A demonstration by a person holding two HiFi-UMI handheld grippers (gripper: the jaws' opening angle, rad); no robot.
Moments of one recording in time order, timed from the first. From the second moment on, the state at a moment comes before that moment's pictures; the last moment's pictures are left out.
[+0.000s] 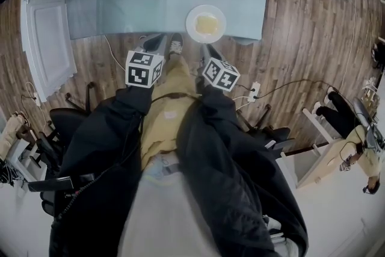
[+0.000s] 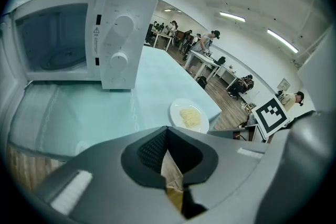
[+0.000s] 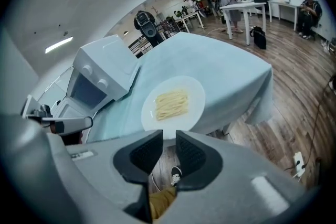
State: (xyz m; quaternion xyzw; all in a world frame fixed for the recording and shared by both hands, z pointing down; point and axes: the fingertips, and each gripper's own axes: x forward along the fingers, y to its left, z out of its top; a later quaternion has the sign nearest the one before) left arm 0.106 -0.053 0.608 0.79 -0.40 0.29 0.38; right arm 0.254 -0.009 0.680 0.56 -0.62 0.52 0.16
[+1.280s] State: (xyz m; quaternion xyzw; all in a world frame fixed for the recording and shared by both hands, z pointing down) left arm 0.081 -0.037 0.620 0.77 -0.40 0.30 0.40; right arm 0.253 -0.033 0.701 0.49 -0.53 0.67 -0.15
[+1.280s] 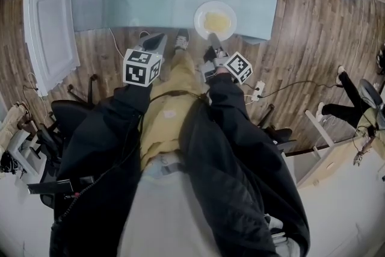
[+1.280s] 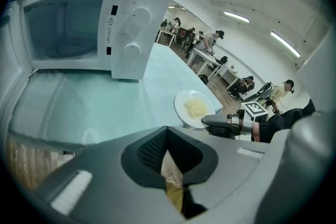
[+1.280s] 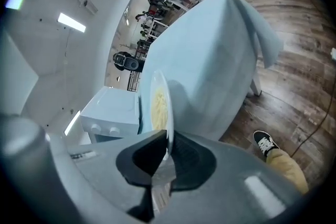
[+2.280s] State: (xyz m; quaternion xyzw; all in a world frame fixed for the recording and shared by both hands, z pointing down) left arm -0.032 -0.034 0.610 0.74 -0.47 0.24 0.42; right arm 0.088 -0.042 0.655 0.34 -0.65 0.67 -0.09
